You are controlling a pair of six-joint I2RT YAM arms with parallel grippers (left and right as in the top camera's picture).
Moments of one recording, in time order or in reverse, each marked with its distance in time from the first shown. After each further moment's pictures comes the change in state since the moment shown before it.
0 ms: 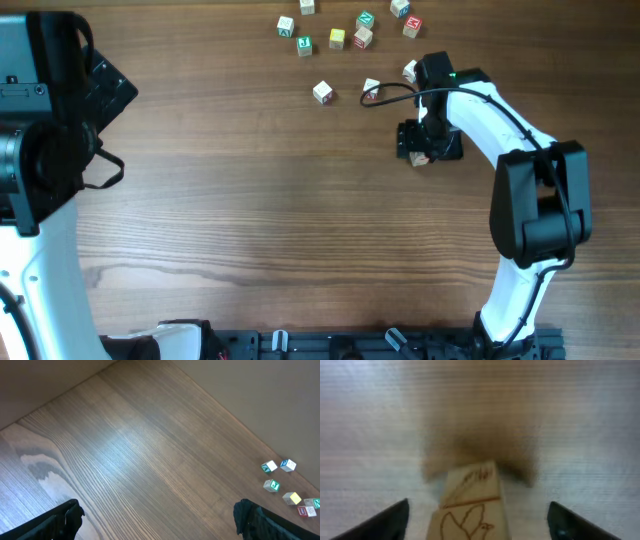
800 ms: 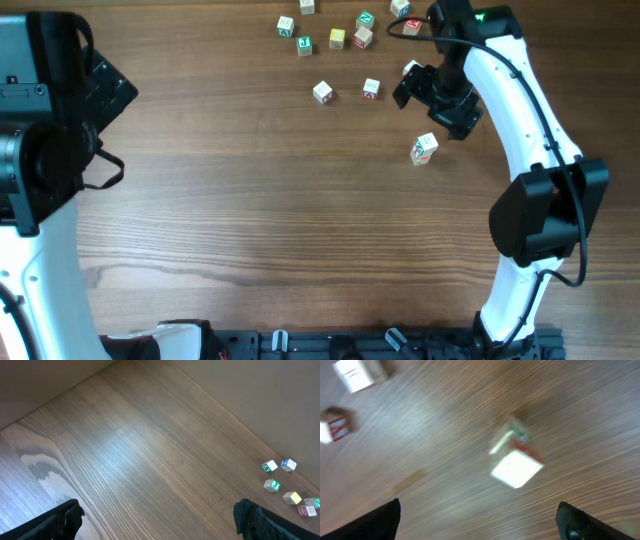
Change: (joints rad) left arm 0.000 0.000 0.000 -0.002 0.000 0.000; right arm -0.001 0.006 0.494 -0.431 -0.105 0.589
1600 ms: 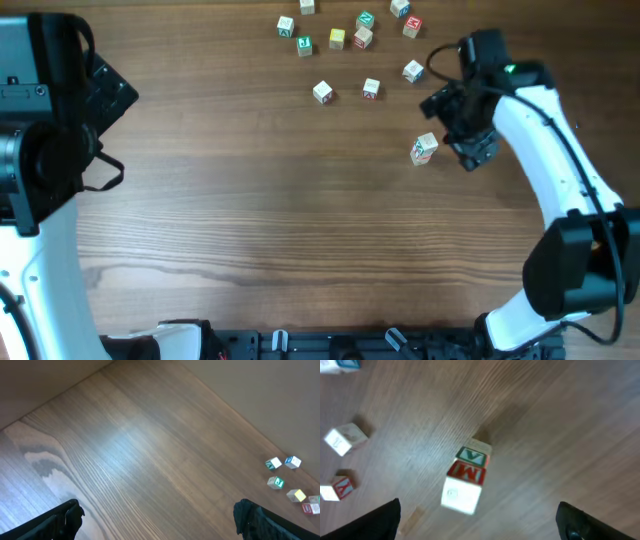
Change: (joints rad) left arm 0.000 0.000 0.000 -0.019 0.000 0.000; right arm -0.074 -0.293 -0.501 0.349 0.075 0.248
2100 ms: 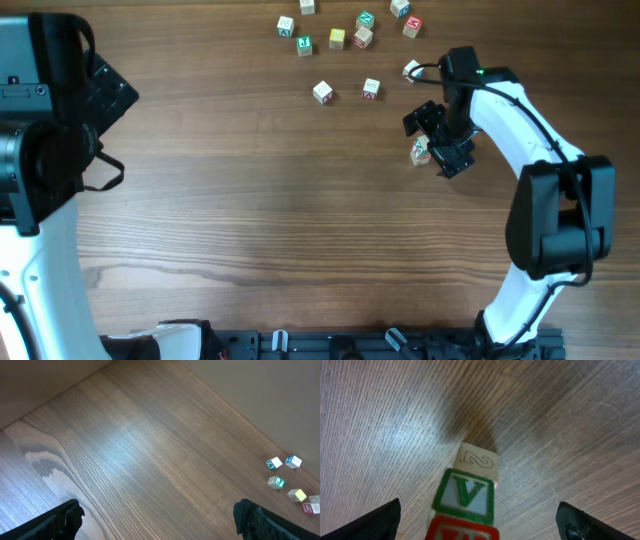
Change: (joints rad) left arm 0.000 0.001 0.000 -0.001 0.000 0.000; right arm 0.002 0.211 -0.005 0.071 -0.112 0.002
